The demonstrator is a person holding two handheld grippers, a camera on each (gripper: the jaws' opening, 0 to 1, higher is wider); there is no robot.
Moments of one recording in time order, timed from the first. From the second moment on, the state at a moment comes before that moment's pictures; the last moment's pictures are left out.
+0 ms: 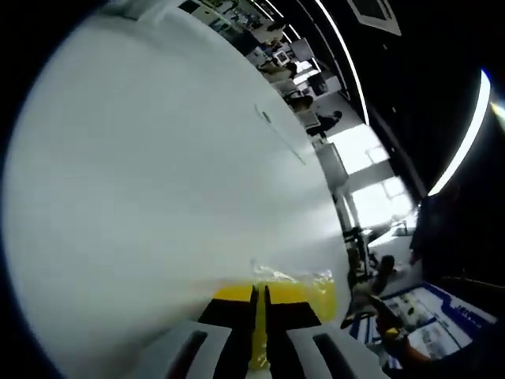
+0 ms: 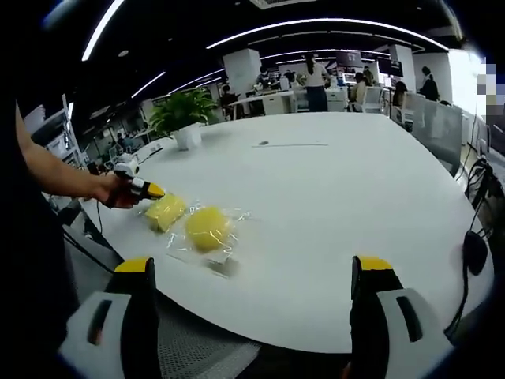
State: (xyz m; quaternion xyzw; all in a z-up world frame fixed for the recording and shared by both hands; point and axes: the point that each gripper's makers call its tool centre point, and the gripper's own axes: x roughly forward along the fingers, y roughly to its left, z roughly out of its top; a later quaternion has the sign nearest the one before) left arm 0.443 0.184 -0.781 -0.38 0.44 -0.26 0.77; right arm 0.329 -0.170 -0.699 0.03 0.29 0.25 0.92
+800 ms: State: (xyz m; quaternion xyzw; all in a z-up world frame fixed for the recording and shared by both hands) left arm 0.443 0.180 -0.753 -0.35 0.42 -0.27 0.79; right arm 0.331 -0.154 -0.693 0.03 0.28 0.27 0.92
